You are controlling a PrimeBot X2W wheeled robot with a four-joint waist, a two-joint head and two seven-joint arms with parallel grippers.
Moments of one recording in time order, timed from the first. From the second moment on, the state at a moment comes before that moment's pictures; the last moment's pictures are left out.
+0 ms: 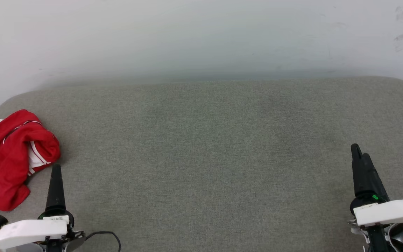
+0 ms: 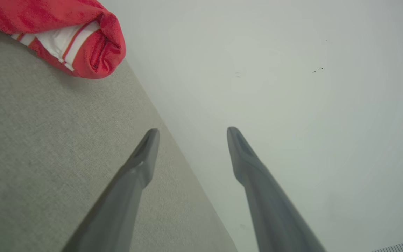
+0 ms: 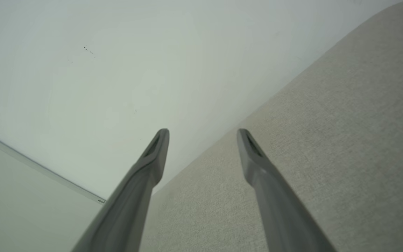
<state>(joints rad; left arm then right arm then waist) -0.03 0.04 0.24 0.13 -1.21 -0.13 -0.05 -0.05 -0.05 -0.08 0.08 0.92 0.13 -0.05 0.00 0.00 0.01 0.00</state>
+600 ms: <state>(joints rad) 0.00 0.05 0.05 -0.12 -0.70 -0.05 -0.10 -0.04 -0.05 -0.04 -0.03 0.49 0.13 -0.10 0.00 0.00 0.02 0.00</state>
